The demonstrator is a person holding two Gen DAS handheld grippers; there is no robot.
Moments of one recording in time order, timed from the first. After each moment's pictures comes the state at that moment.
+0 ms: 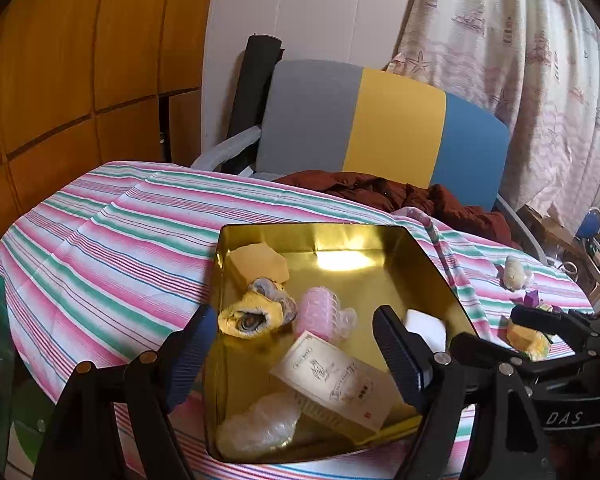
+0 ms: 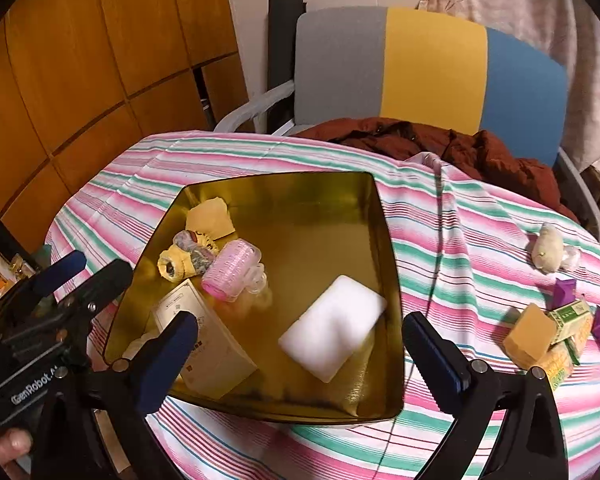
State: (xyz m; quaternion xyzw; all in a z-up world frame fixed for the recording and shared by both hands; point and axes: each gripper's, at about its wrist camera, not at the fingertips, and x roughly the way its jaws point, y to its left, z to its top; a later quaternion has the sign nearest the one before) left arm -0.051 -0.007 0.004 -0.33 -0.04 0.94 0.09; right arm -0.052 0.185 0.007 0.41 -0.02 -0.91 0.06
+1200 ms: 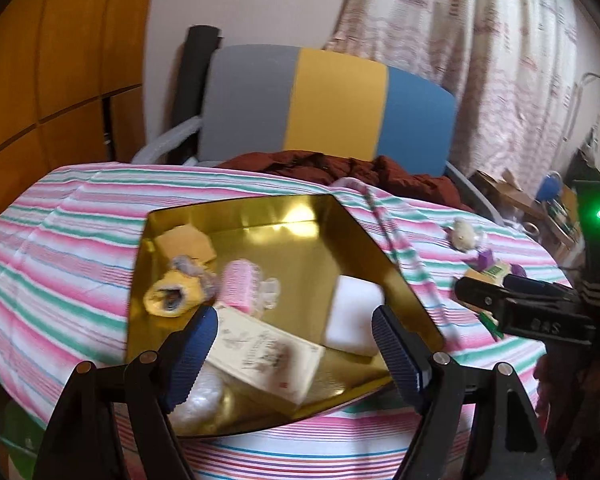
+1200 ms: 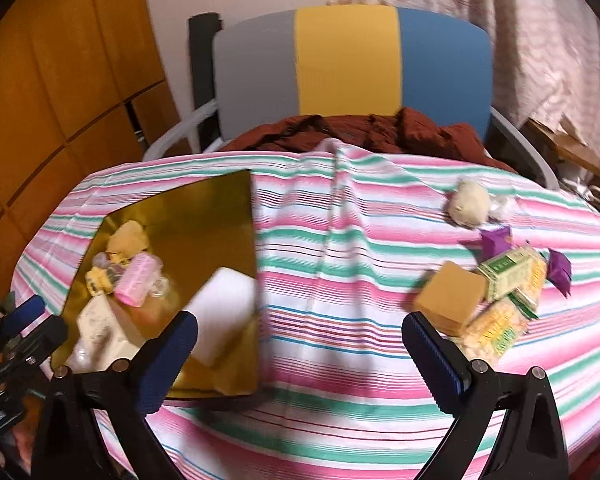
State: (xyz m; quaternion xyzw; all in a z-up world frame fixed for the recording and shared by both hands) left arm -0.031 0.041 -0.001 -0.35 -0.01 0.92 0.19; right arm -0.026 0.287 -0.009 0.41 -0.08 -0.91 -0.05
